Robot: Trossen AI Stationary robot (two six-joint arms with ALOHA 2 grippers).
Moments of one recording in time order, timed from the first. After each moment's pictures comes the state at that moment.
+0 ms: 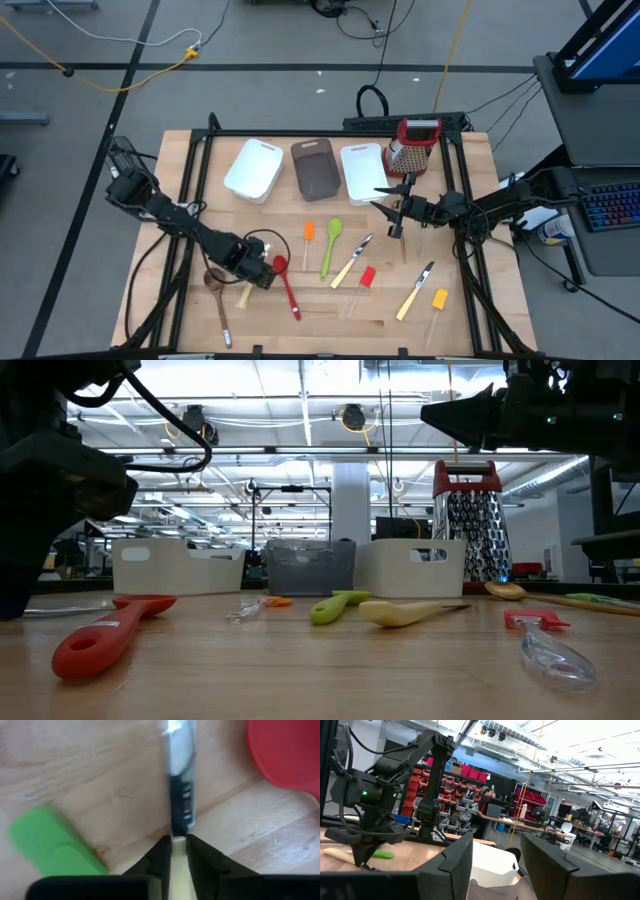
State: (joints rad) left arm -0.48 1.62 0.79 -0.62 0.02 -1.58; right arm 0.06 1.22 0.15 1.35 0.26 -0.34
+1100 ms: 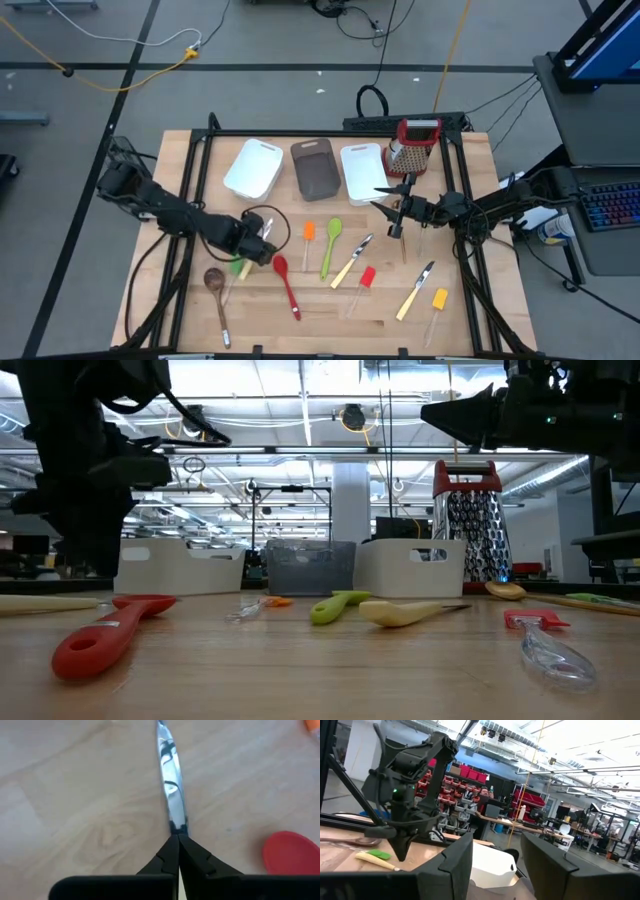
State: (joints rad) left arm -0.35 1.46 0.78 -0.77 -0.24 -1.40; right arm 0.06 1.21 0.15 1.35 0.26 -0.36
